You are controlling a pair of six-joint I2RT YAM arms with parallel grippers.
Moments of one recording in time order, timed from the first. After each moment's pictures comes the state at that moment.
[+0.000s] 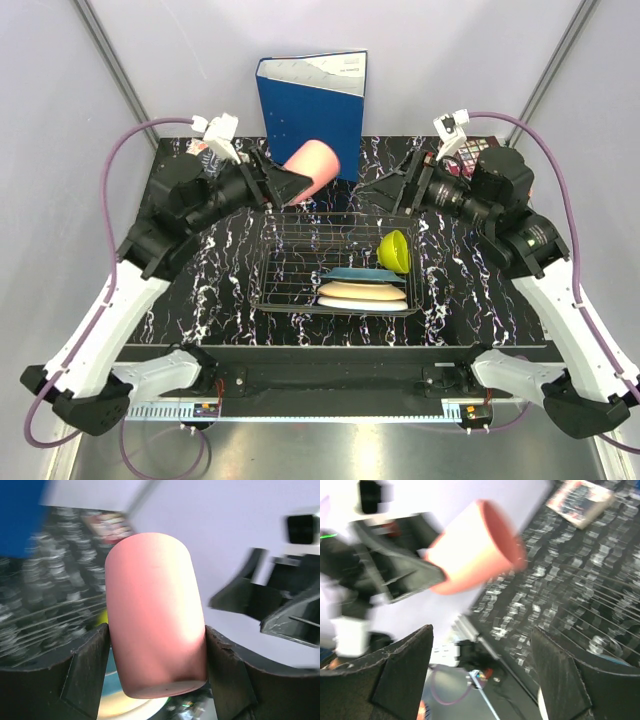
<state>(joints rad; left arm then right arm) -0.58 1.07 1.42 -0.45 0.24 -0.67 0.53 1.09 1.47 -0.49 -0.43 0.71</state>
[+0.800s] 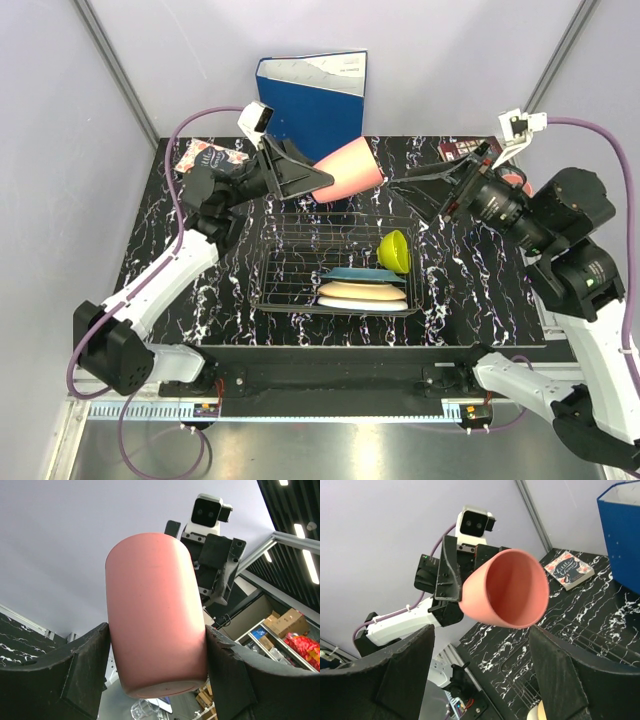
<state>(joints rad) -0.51 1.32 1.15 0.81 0.85 -1.43 0.54 0.96 1.57 -0.45 -0.38 0.61</state>
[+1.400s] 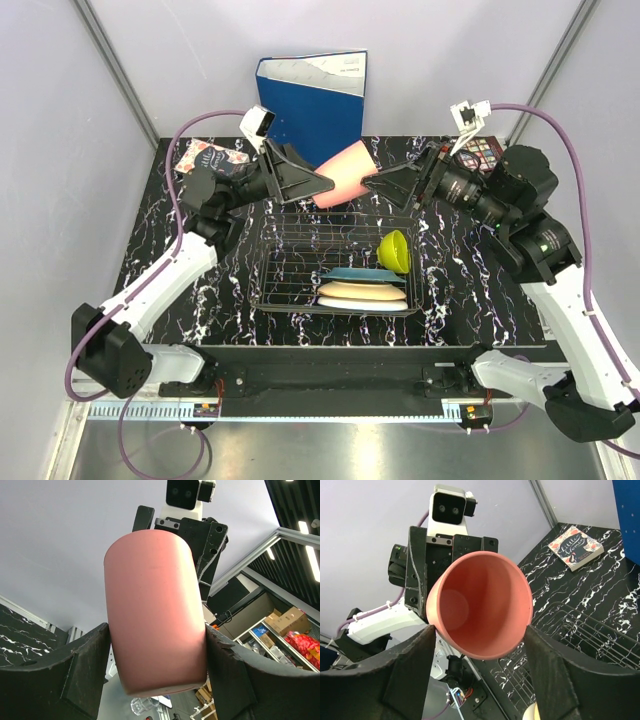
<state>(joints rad) -0.52 1.29 1.12 0.78 0.87 -1.41 0.53 1.07 1.52 -0.39 -0.44 0.61</state>
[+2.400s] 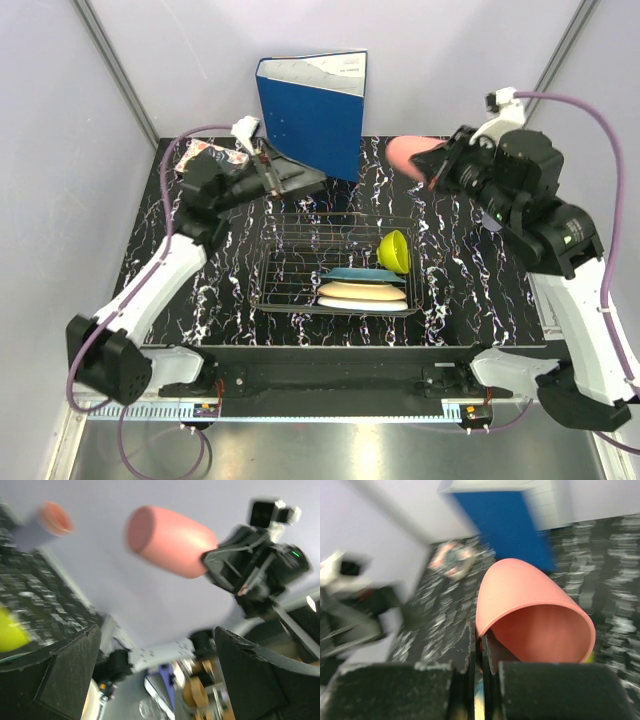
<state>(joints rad) -0.43 1.28 1.10 0.42 0.82 -1.27 0.53 1.13 1.72 -0.74 0.02 0.53</state>
